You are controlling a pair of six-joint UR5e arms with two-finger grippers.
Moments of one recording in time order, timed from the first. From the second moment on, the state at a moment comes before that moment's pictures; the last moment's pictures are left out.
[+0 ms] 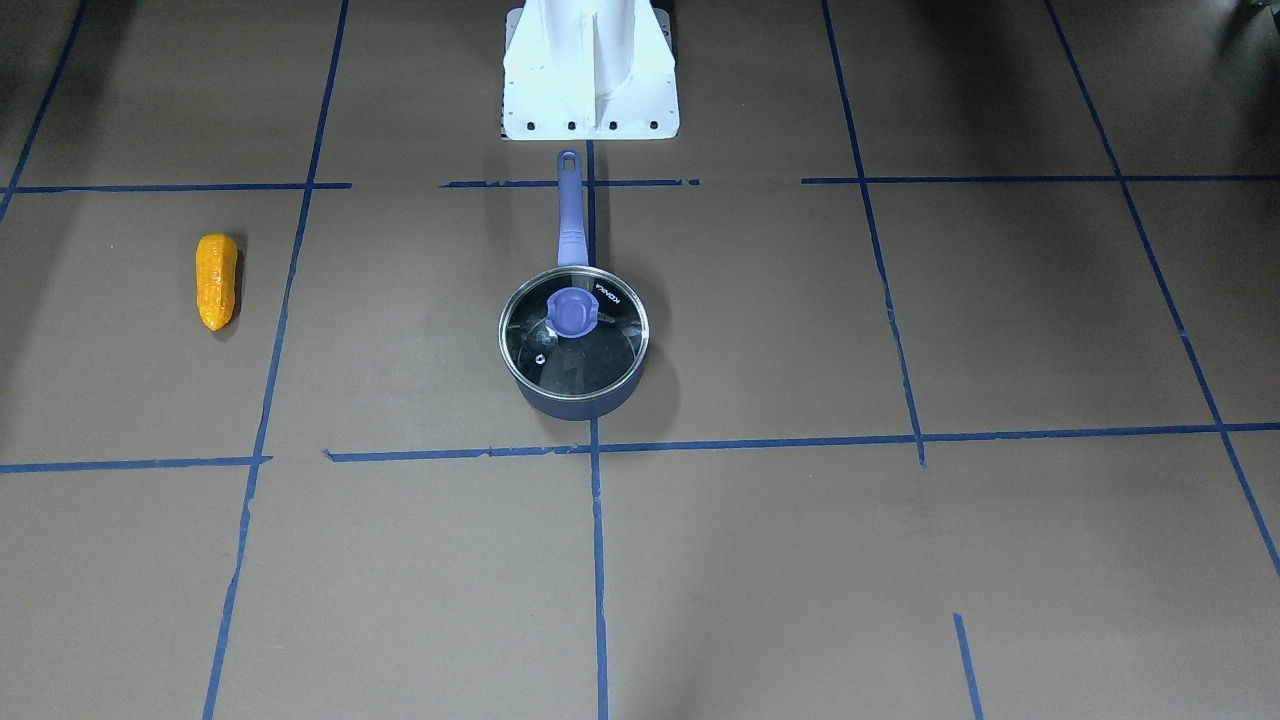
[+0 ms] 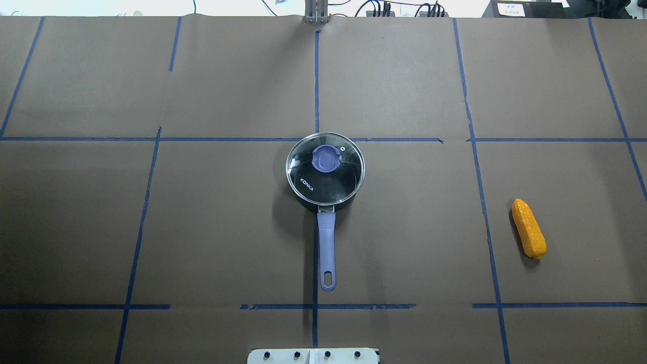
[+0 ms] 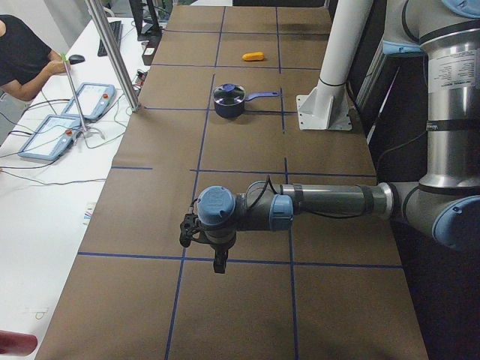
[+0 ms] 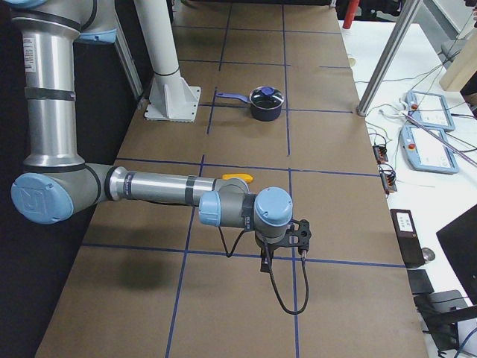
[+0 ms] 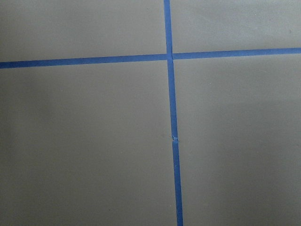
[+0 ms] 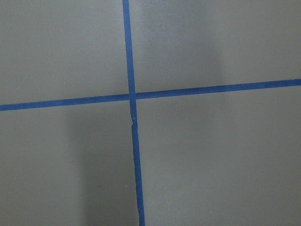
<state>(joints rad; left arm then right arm) -1.61 -1.45 -1.68 -1.56 -2.42 0.11 1.64 -1.60 1.58 -1.55 2.39 0.03</state>
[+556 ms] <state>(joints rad) -1.61 -1.45 -1.68 -1.56 -2.42 0.11 1.64 -1.60 1.57 -1.55 2.39 0.03</state>
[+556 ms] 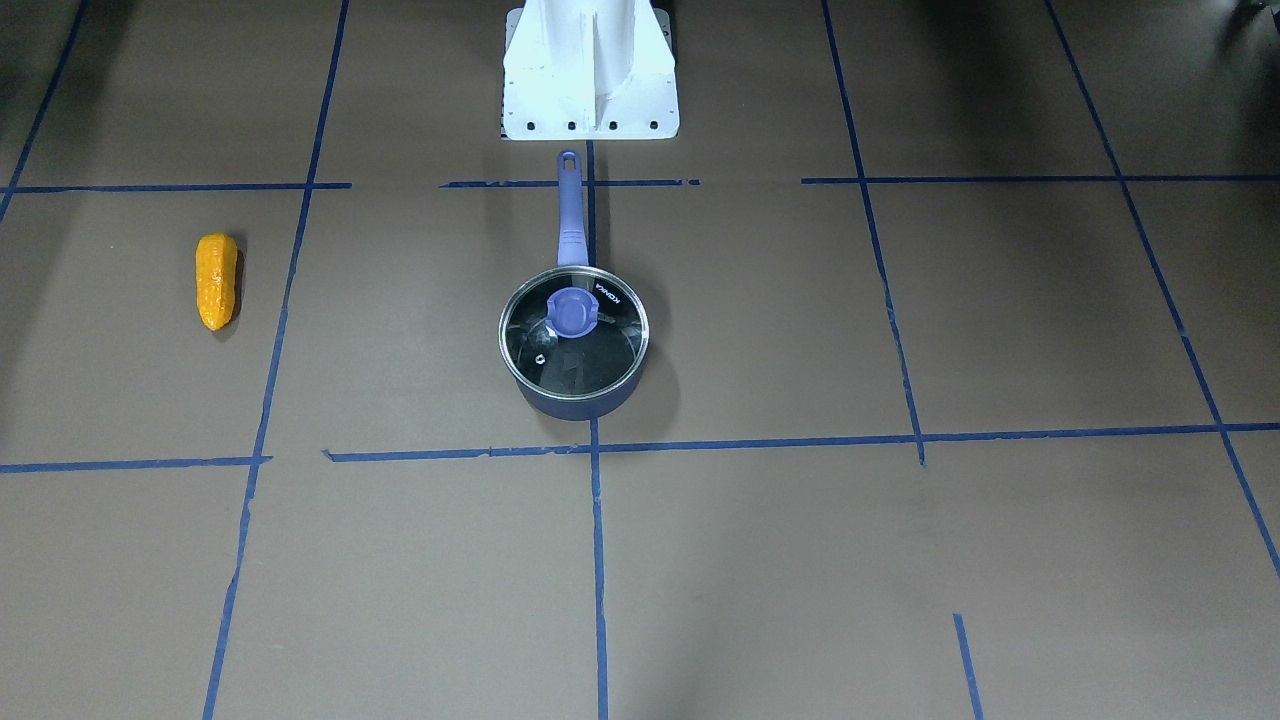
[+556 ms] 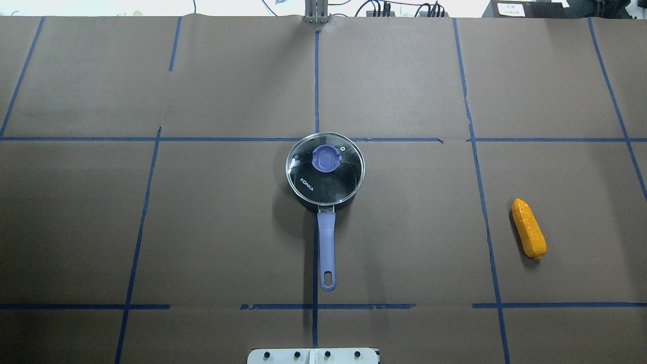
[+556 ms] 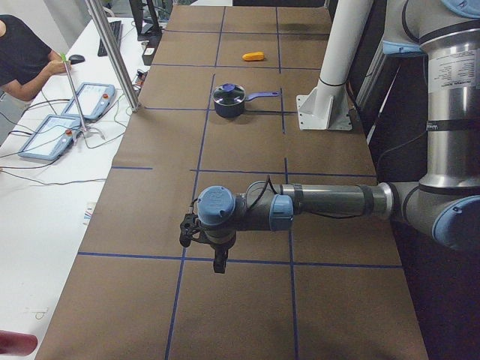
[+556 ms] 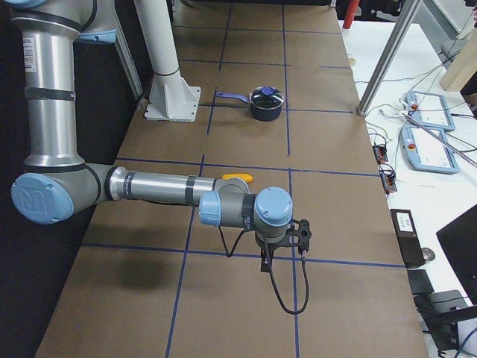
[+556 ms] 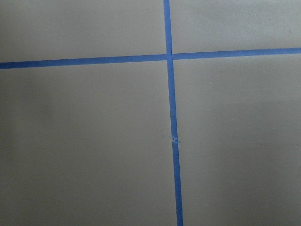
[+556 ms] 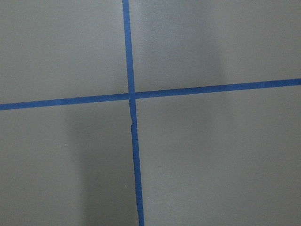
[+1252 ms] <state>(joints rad) -1.57 -1.46 -1.79 -1.55 -2.41 0.07 1.64 -1.61 1.57 -1.54 2.40 0.04</state>
